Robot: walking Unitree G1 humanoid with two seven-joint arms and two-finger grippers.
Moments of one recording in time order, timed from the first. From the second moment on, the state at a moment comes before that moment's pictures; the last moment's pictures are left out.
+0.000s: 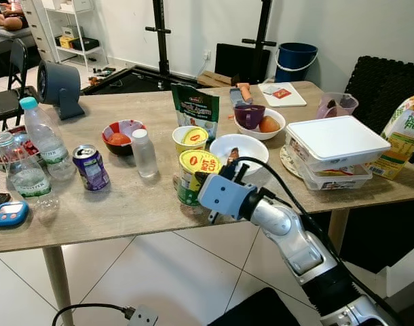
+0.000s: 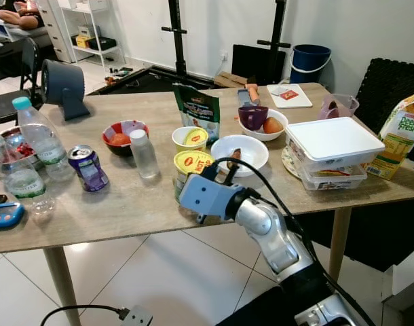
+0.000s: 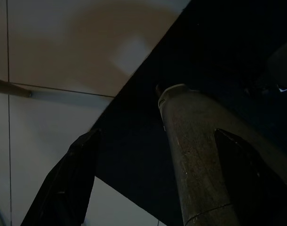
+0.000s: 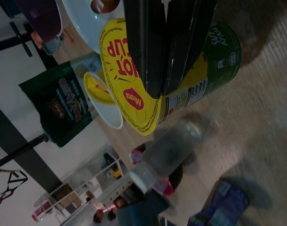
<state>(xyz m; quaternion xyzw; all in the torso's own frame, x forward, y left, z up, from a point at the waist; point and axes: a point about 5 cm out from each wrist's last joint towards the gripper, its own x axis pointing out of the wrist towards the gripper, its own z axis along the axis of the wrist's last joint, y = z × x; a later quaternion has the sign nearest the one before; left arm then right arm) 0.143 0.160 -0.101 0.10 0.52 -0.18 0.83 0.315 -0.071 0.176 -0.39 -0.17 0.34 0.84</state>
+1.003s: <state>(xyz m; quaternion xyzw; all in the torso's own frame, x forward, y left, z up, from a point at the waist) 0.144 0.159 -0.101 0.10 0.52 -0.18 0.83 0.318 -0.057 0.175 -0.40 -0.20 0.34 0.83</state>
